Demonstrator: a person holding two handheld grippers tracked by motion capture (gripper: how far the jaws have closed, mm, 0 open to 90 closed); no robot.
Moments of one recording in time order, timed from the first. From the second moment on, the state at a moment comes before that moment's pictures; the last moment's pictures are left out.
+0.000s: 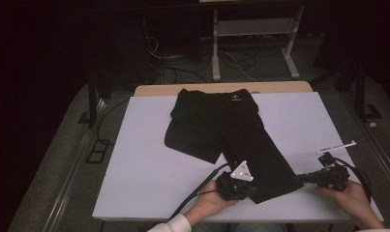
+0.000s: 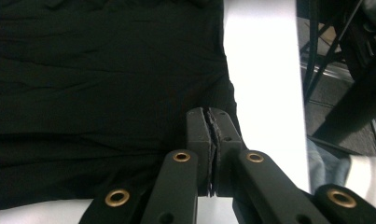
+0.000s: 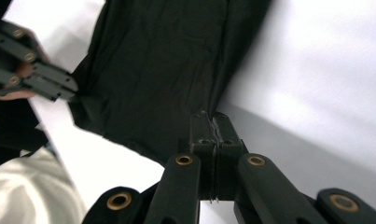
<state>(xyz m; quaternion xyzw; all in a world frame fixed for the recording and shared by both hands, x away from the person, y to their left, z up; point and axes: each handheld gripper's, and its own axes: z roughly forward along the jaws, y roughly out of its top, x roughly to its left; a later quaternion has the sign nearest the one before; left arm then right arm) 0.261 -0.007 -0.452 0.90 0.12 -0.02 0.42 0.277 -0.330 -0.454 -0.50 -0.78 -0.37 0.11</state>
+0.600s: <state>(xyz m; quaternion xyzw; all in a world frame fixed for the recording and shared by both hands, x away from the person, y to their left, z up) 0.237 0.020 -0.444 0.91 0.09 -0.04 0.40 0.245 -0.312 -0.452 -0.45 -0.80 -0.36 0.15</state>
